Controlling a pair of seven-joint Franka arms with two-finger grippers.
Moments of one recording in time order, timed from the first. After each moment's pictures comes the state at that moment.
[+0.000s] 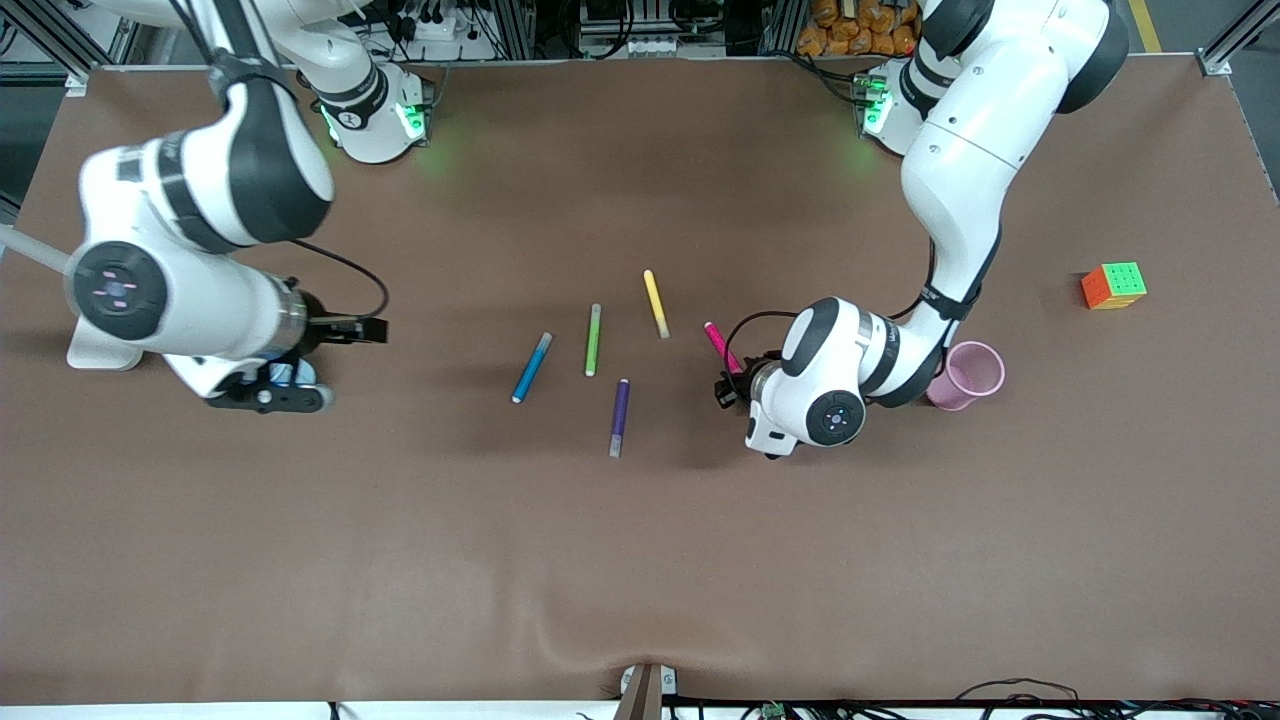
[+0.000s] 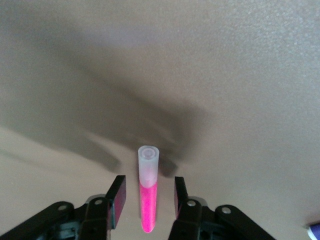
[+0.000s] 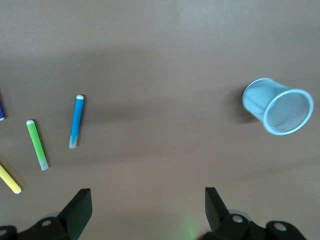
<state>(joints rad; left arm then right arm) -0.27 0.85 -0.28 -1.48 -0.19 1.96 -0.95 0.34 0.32 -0.09 -1.53 0.08 1.55 0.33</state>
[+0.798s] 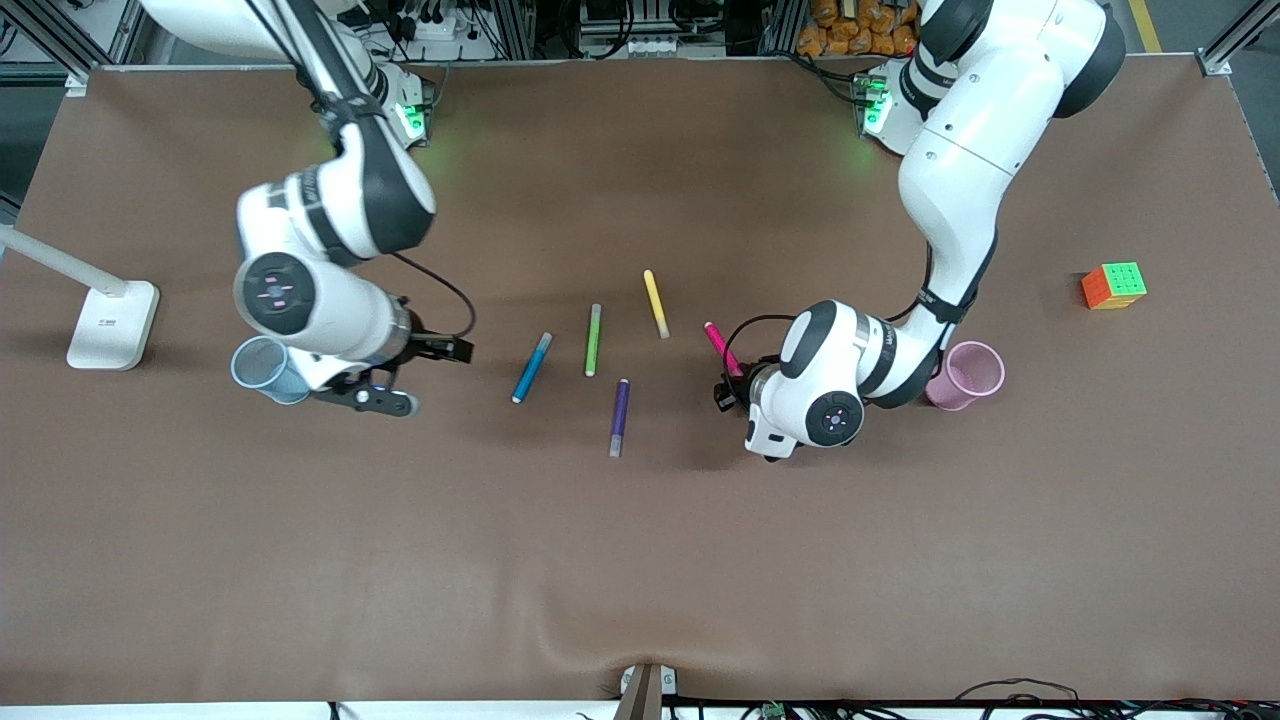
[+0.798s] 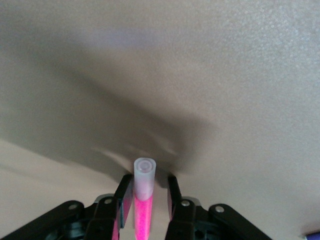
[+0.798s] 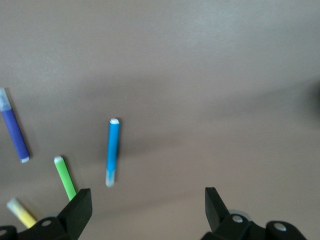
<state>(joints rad) -0.27 0.86 -0.28 -1.48 -0.19 2.00 -0.95 0.47 0.33 -0.09 -1.81 0.15 1.98 0.55</state>
